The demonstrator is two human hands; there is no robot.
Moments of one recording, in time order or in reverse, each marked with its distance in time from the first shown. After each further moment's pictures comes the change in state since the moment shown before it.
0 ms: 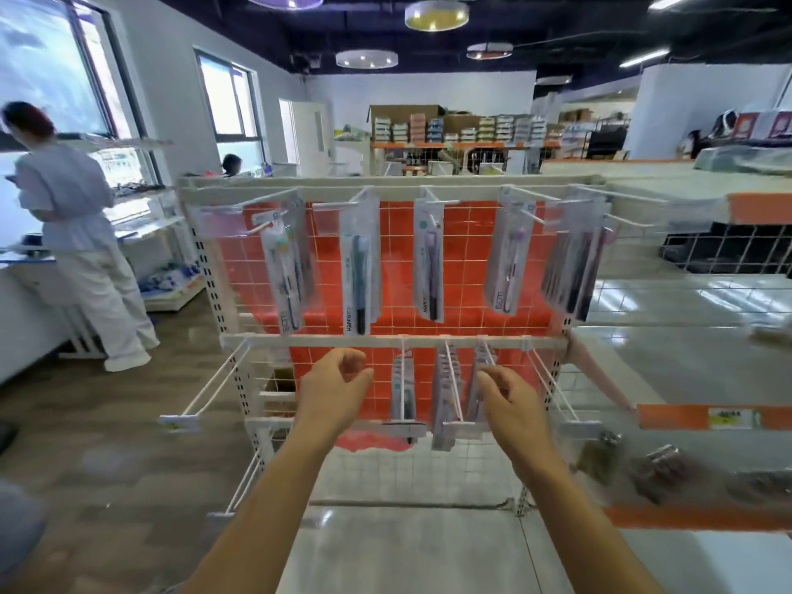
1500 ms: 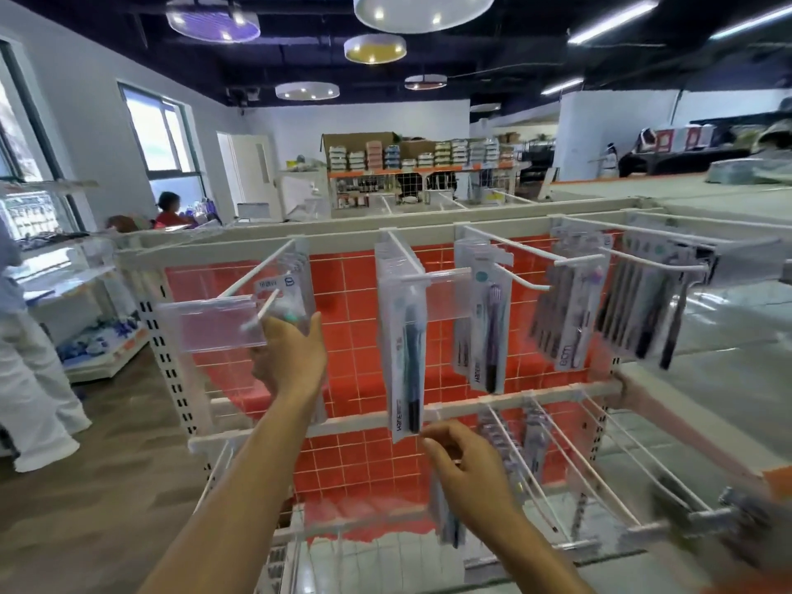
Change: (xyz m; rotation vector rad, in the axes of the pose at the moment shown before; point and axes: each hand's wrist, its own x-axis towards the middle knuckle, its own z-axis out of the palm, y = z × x) left_hand 0.255 -0.007 -0.058 0.056 0.380 -0.075; right_hand 0.088 -0.043 0.179 -0.064 -0.117 -0.105
